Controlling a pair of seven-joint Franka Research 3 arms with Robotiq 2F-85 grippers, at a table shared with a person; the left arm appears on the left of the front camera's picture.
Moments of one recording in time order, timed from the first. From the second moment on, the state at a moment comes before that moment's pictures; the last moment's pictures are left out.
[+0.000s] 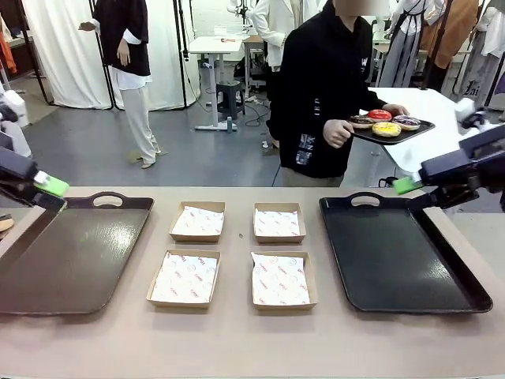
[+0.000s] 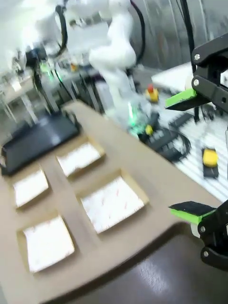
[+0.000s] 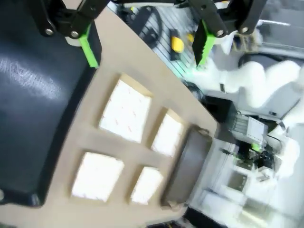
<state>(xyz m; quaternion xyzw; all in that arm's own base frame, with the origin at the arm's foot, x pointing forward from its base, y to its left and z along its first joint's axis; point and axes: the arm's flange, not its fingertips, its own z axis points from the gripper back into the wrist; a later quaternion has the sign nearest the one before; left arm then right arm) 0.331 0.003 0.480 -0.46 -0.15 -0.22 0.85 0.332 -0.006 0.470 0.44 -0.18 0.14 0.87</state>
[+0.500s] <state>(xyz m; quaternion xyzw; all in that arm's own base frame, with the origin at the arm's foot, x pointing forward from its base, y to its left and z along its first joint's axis) 0.327 0.082 0.439 -0.59 -0.11 -0.06 0.80 0.317 -0.076 0.414 0.56 -0.19 0.11 0.80</state>
